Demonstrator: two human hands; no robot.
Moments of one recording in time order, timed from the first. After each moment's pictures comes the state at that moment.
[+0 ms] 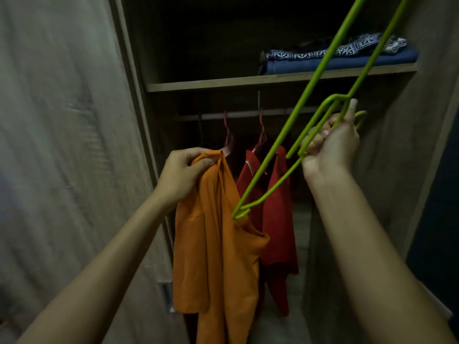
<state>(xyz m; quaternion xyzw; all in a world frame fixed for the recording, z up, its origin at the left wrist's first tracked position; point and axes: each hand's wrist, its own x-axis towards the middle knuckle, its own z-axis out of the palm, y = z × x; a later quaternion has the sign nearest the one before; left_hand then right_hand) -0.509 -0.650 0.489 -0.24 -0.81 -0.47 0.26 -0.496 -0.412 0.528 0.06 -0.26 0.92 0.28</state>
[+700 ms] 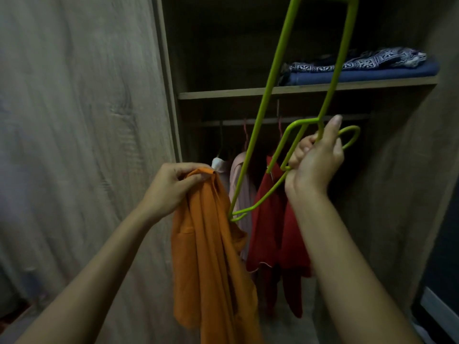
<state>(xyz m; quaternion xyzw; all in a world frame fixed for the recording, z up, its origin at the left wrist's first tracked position) -0.463 -0.713 0.489 -0.26 -0.83 -0.43 0.24 -0.470 -0.483 0.515 0.08 -0.28 0.90 0.32</state>
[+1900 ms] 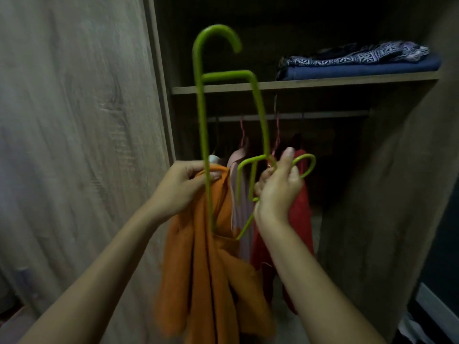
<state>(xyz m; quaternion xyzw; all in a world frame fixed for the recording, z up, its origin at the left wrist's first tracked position) -0.468 -0.684 0.489 -0.28 -0.82 -0.46 0.20 -0.504 -0.521 0.456 0.01 -0.40 0.86 0.32</state>
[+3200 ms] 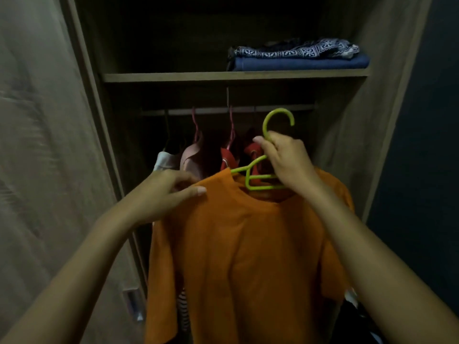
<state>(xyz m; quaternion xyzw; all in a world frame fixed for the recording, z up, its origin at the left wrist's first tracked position) -0.500 -0.642 0.479 -0.29 -0.92 -0.22 0.12 -0.519 -0.374 0.487 0.17 -0.84 0.33 0.40</state>
